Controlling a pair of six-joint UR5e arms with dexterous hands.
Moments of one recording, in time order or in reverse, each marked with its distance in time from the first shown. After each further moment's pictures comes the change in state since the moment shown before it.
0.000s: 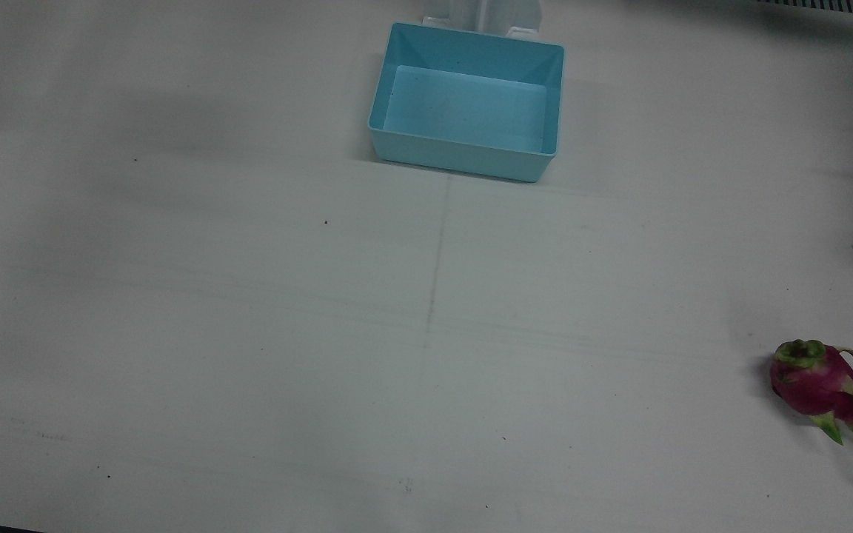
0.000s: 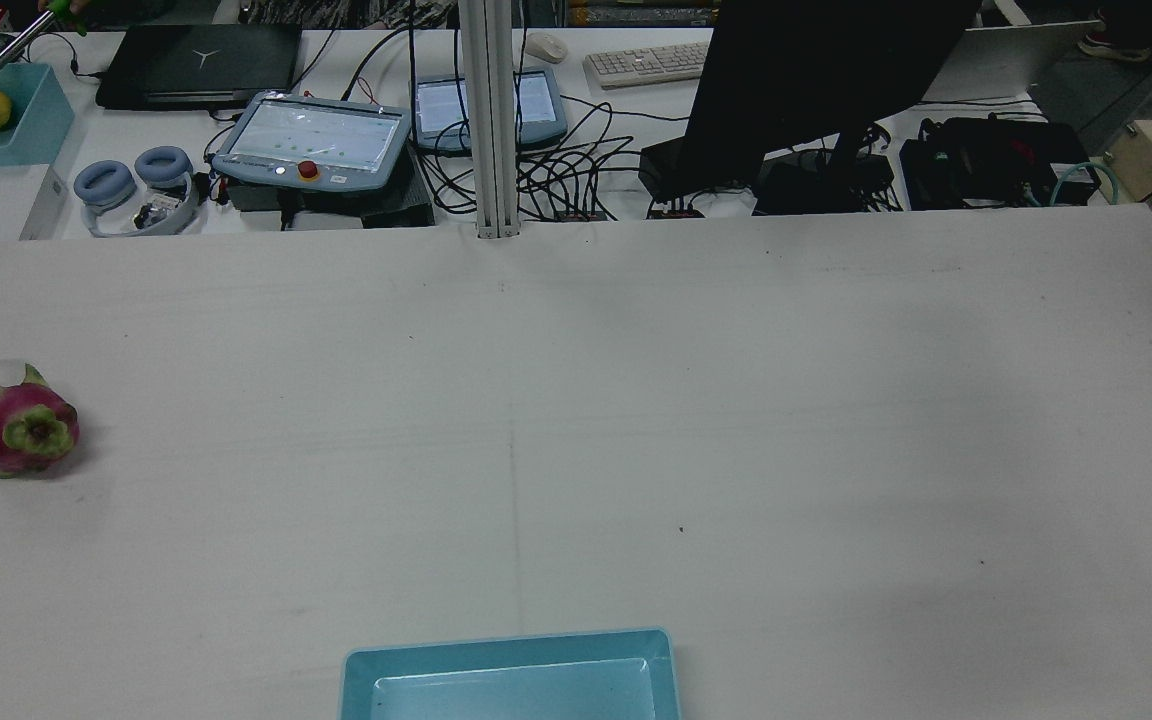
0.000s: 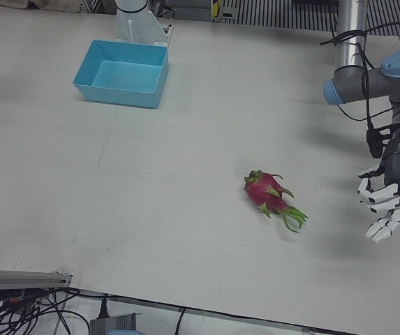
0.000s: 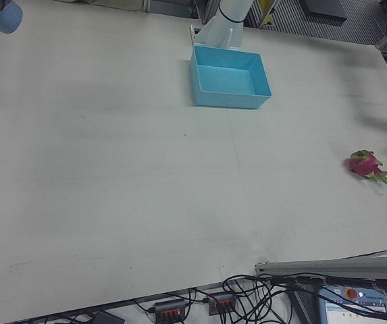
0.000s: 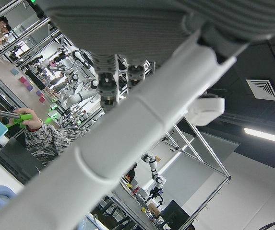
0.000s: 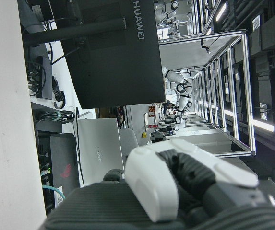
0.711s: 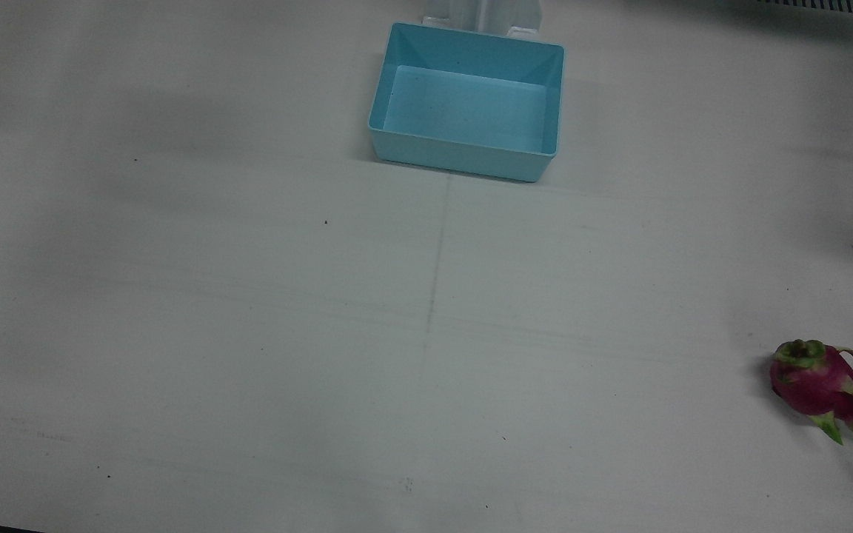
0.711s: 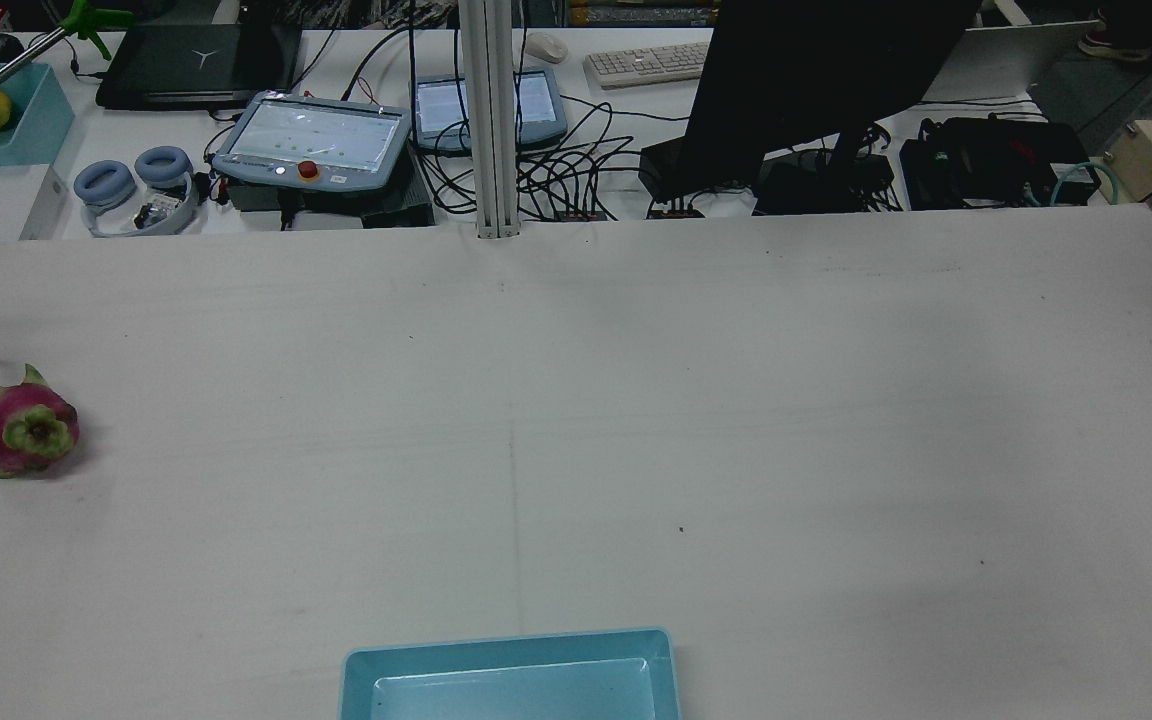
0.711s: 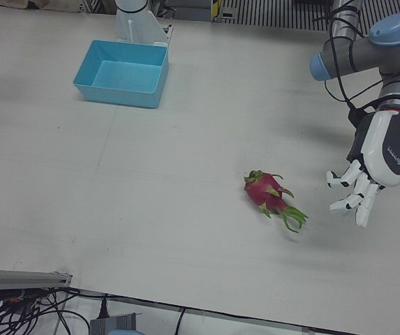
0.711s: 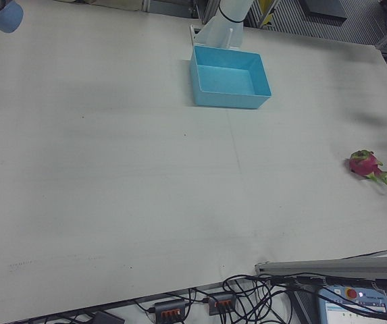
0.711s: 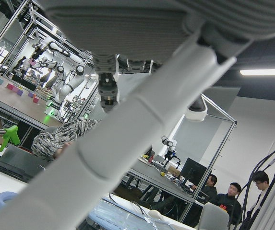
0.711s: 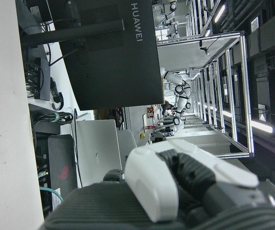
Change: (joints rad) left arm 0.002 0.075 -0.322 0.282 0.117 0.274; right arm 0.001 0.000 0.008 -0.001 0.001 -0.003
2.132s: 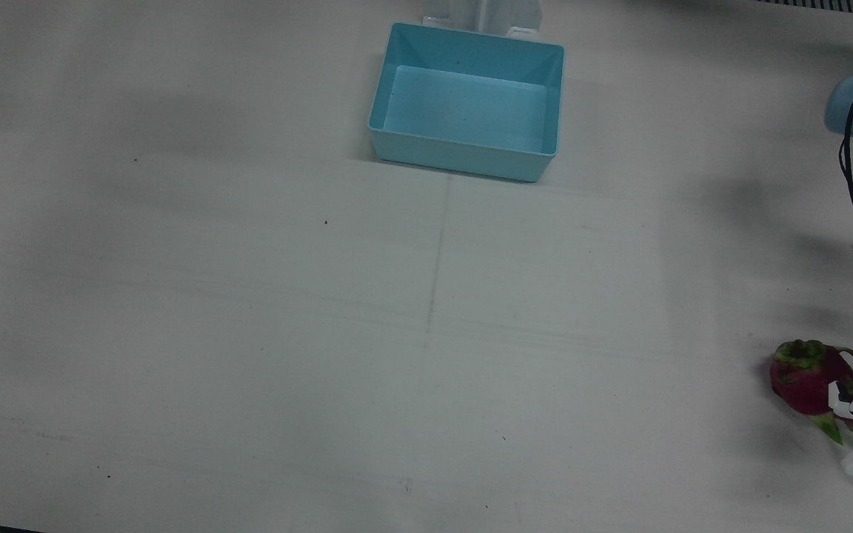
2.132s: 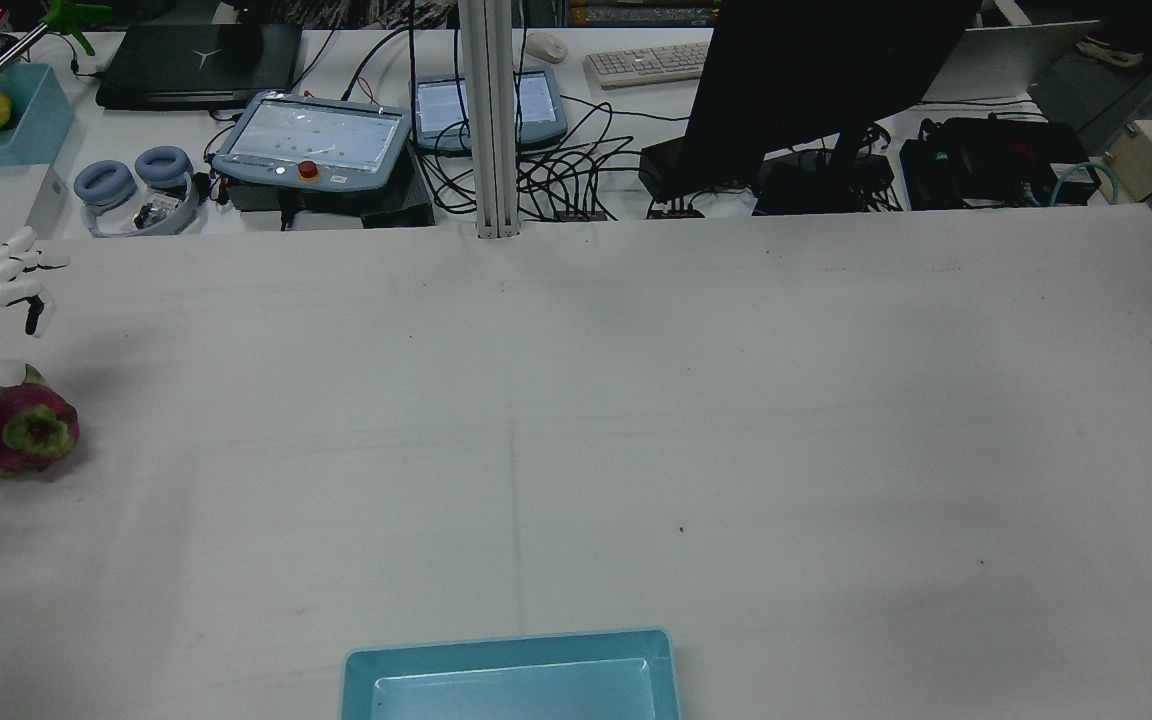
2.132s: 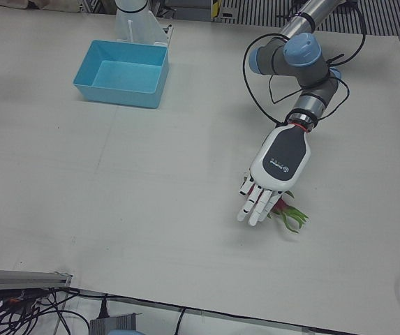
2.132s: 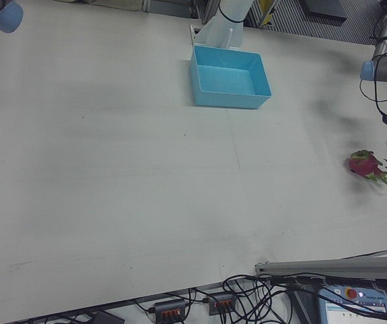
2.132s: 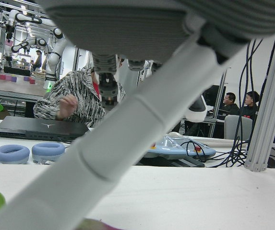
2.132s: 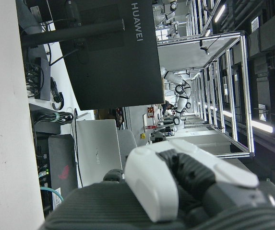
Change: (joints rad) left arm 0.370 -0.111 -0.102 0.364 -0.203 0.443; right arm 0.000 0.000 -0.001 0.000 0.000 0.000
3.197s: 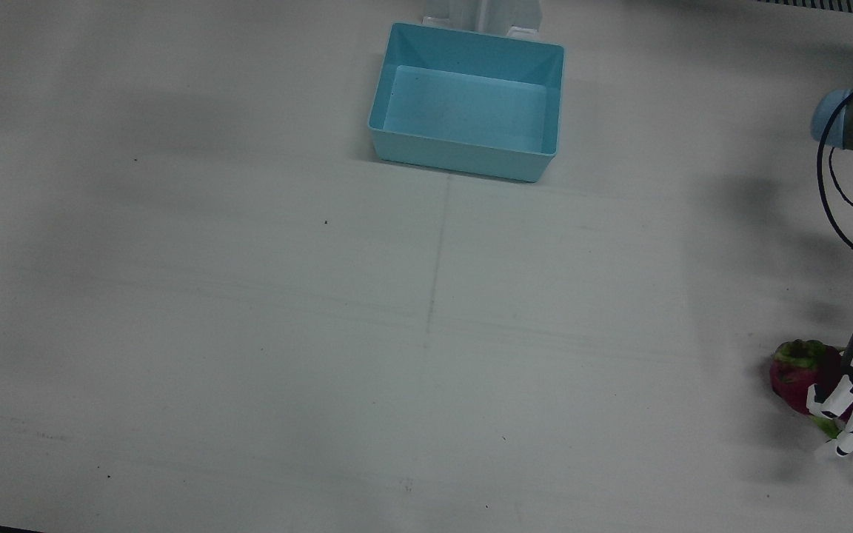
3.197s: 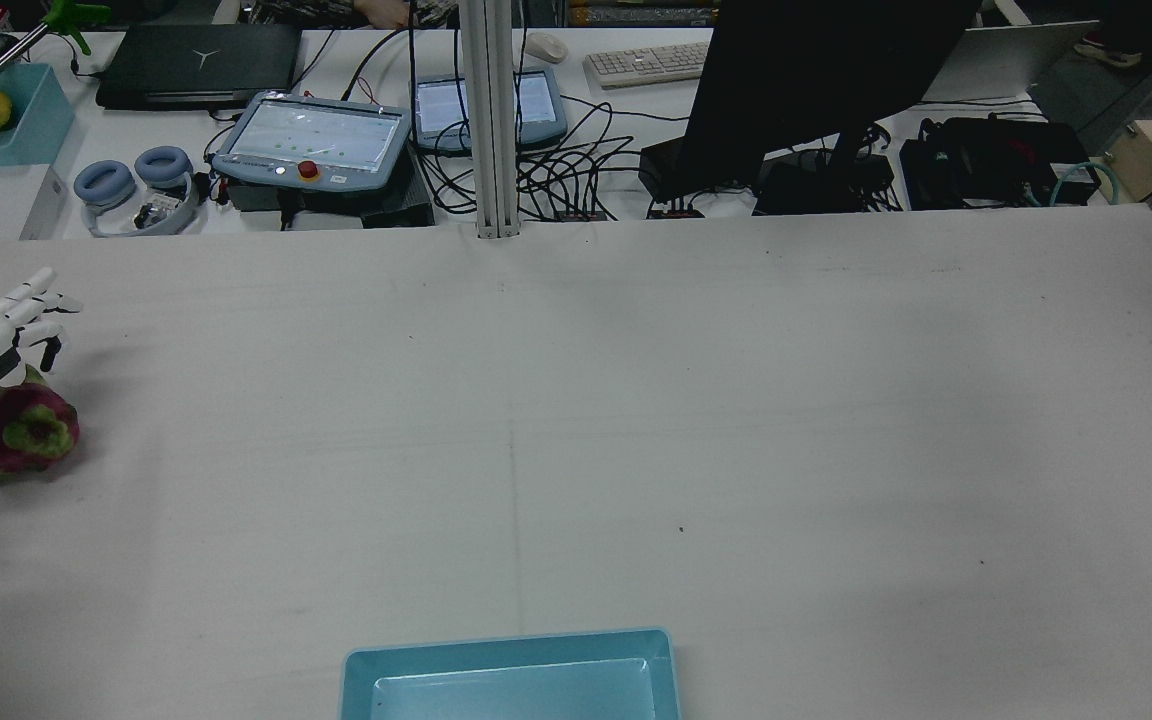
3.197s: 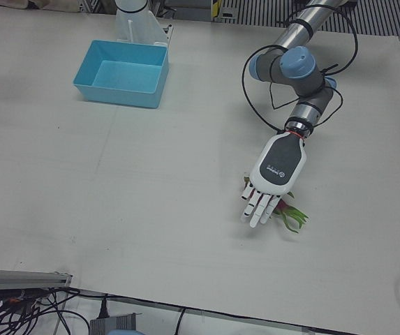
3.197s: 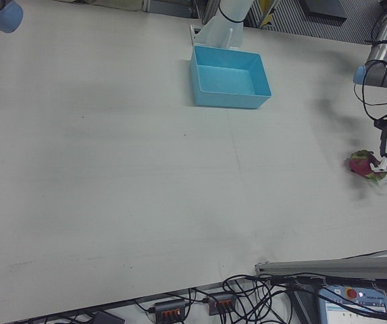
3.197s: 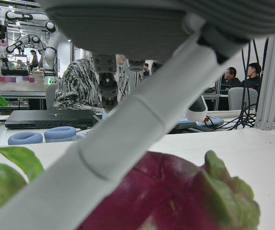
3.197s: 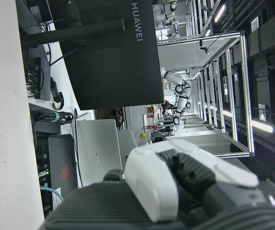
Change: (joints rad) left arm 0.060 0.000 0.073 -0.027 -0.031 0.124; right arm 0.000 0.000 0.000 0.000 0.000 0.000
